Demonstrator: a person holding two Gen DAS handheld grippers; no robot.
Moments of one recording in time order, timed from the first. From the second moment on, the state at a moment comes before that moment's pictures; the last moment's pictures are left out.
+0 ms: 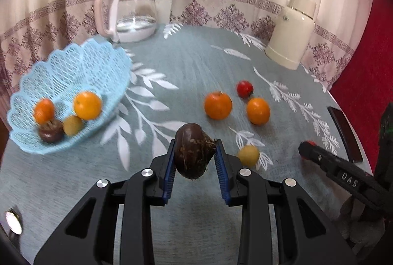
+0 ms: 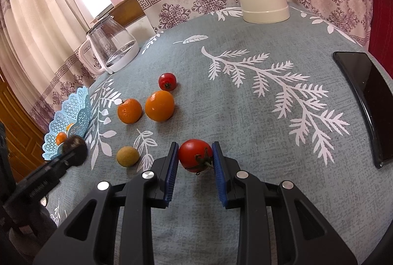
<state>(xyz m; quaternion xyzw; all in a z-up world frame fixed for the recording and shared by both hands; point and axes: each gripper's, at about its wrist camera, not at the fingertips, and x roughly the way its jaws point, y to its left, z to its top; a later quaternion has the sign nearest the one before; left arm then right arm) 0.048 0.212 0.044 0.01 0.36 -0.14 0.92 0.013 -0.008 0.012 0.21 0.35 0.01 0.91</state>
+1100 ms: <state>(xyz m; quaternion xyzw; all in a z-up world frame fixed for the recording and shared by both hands) 0.113 0.342 0.066 -0.07 0.33 0.02 0.94 0.012 -0.012 0.009 0.21 0.35 0.01 0.91</state>
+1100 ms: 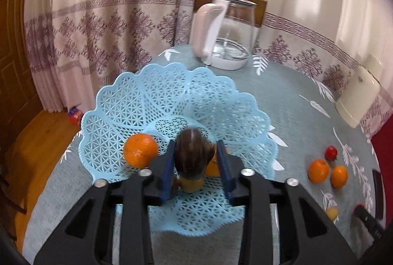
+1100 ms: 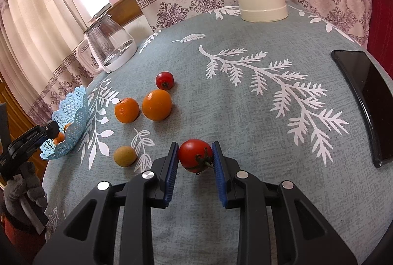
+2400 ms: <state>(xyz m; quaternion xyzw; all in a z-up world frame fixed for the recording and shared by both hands) 0.045 0.371 0.083 -0.04 0.27 0.09 0.96 0.015 -0.010 0.012 0.20 0.36 0.01 0.91</state>
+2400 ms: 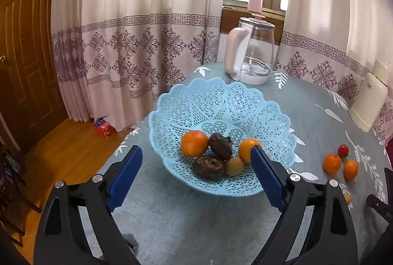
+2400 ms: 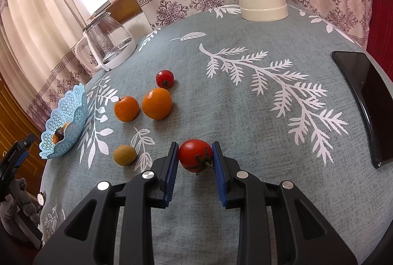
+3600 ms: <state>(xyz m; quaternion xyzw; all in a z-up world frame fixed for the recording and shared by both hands) 0.015 0.459 0.117 -0.15 0.24 0.13 0.95 0.109 0.225 0.083 0.09 0.37 0.20 0.90</state>
